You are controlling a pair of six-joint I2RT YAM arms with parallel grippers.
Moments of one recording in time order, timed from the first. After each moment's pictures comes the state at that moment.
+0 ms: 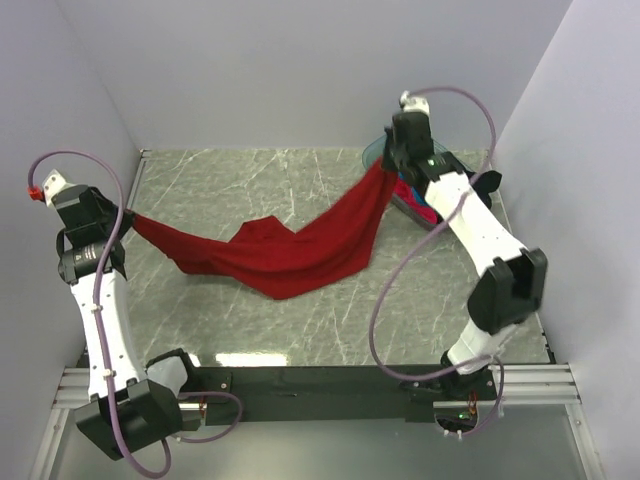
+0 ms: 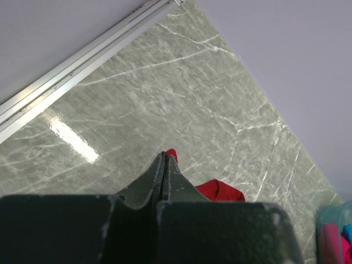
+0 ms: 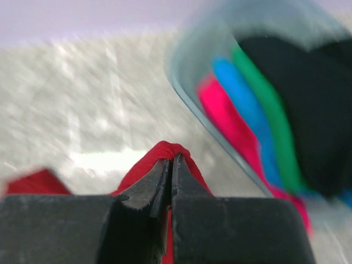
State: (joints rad) left arm 0.42 0.99 1.07 -0.51 -0.02 -0.59; right arm 0.35 1.64 1.57 -0.49 0.29 0.30
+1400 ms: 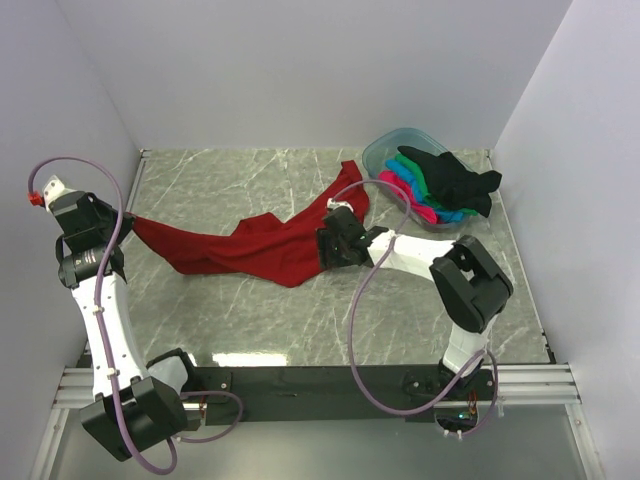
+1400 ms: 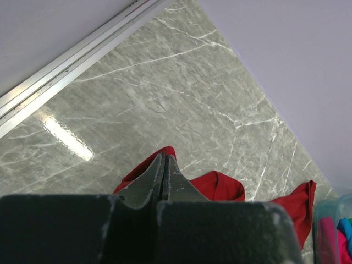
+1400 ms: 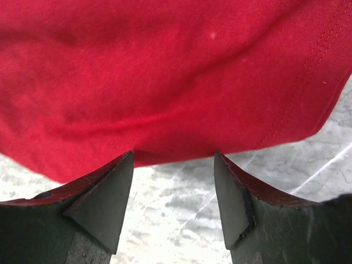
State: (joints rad) left arm 0.47 0.98 1.02 -0.47 0.06 -0.58; right arm 0.71 1.78 1.08 -0.24 0.11 0.49
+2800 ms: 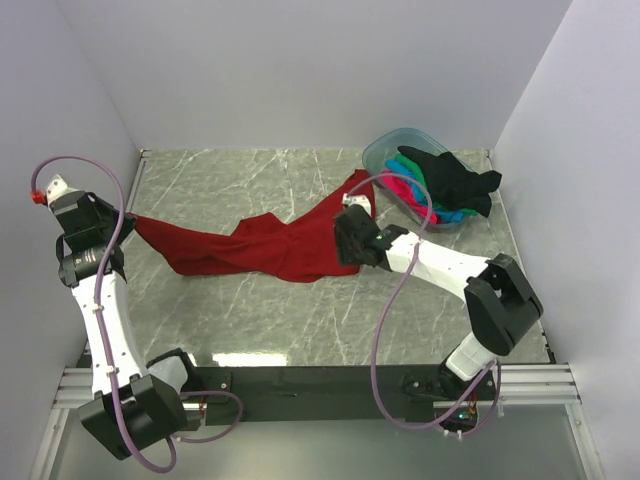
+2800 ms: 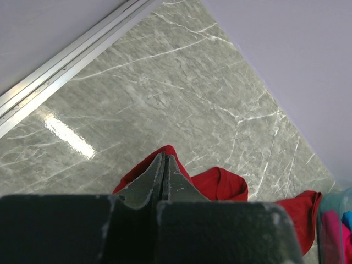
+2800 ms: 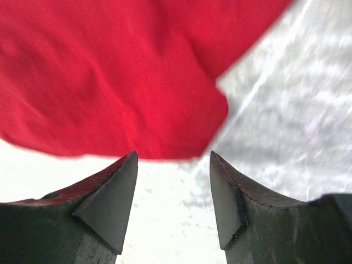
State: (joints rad) left arm 0.47 0.99 1.02 -0.47 0.07 -0.56; right arm 0.71 1.61 1.10 -0.43 0.32 0.44
